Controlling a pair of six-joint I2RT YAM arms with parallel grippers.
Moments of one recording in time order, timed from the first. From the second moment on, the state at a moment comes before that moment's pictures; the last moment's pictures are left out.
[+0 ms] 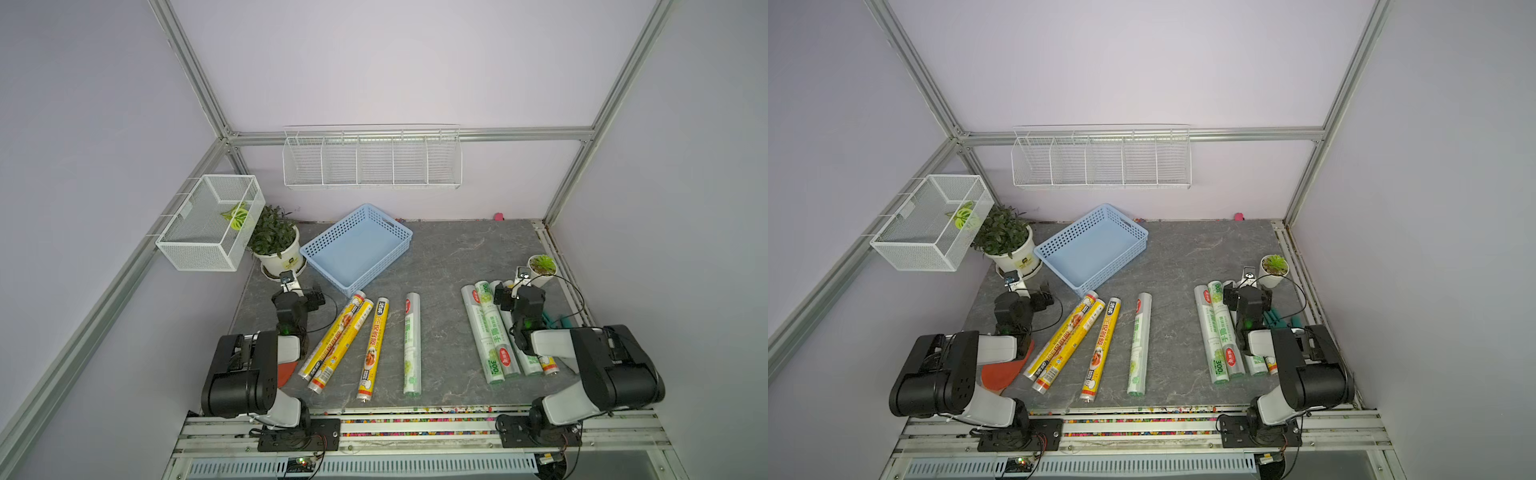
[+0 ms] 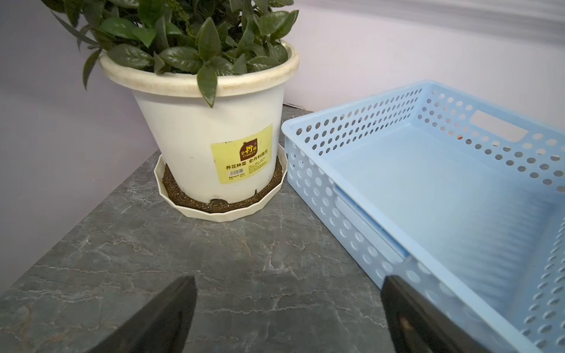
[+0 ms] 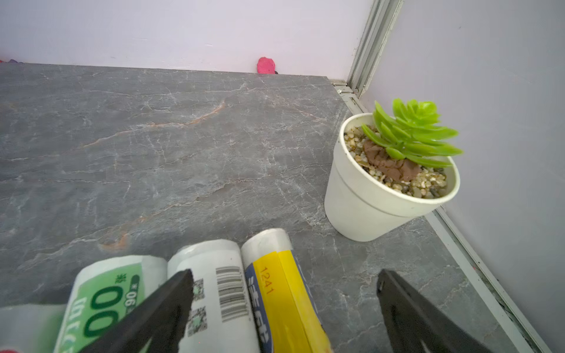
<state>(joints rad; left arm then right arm) 0.02 1.52 0.34 0.90 -0.08 -0.11 0.09 1.53 0.39 0.75 0.33 -0.01</state>
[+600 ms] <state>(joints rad) 0.02 1.52 0.34 0.90 -0.07 -0.10 0.09 1.53 0.39 0.75 0.32 -0.01</state>
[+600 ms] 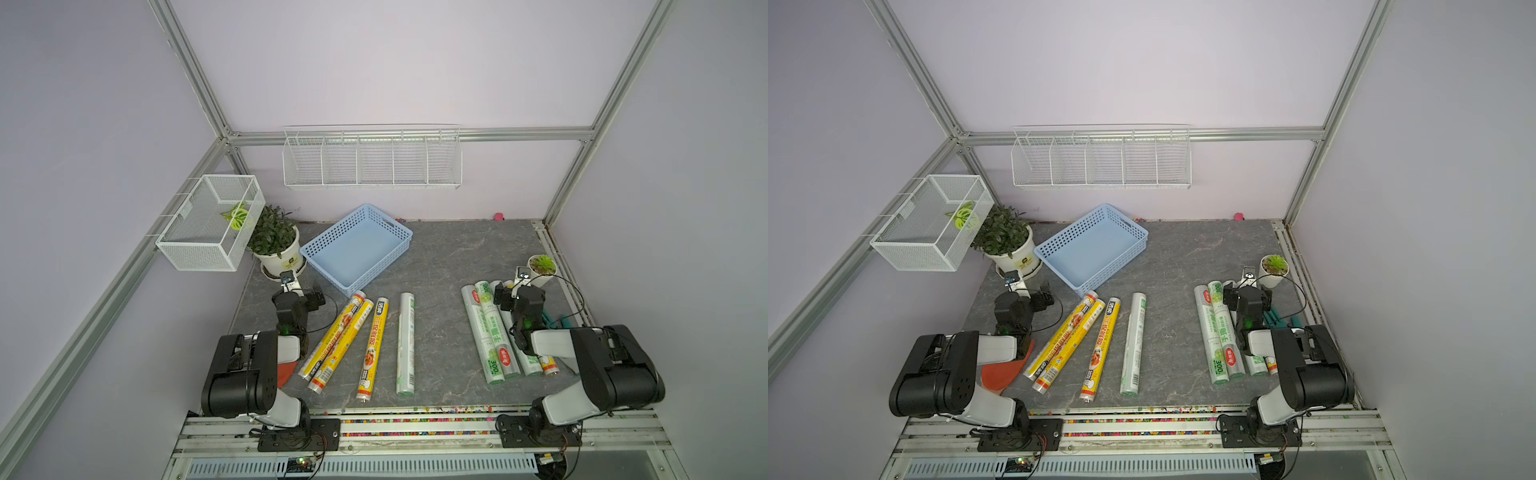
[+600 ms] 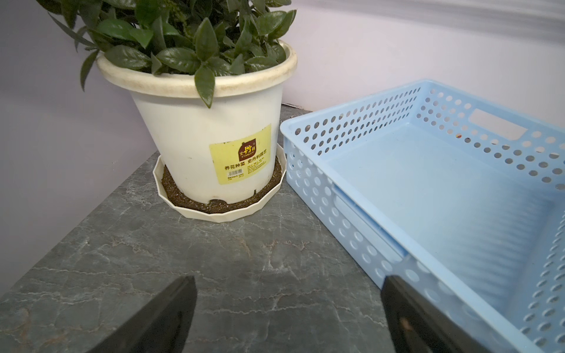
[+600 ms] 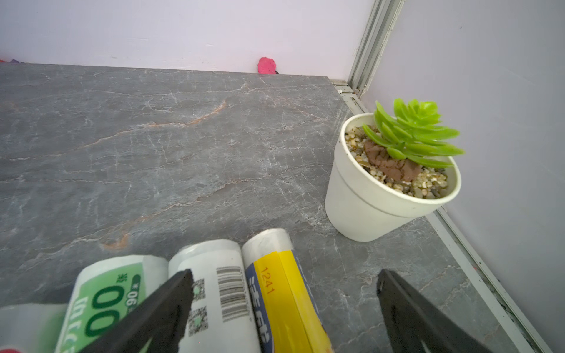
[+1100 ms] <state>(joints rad) 0.02 1.07 0.57 0.43 -0.07 -0.35 0.08 1.31 0.91 -0.08 0.10 0.25</state>
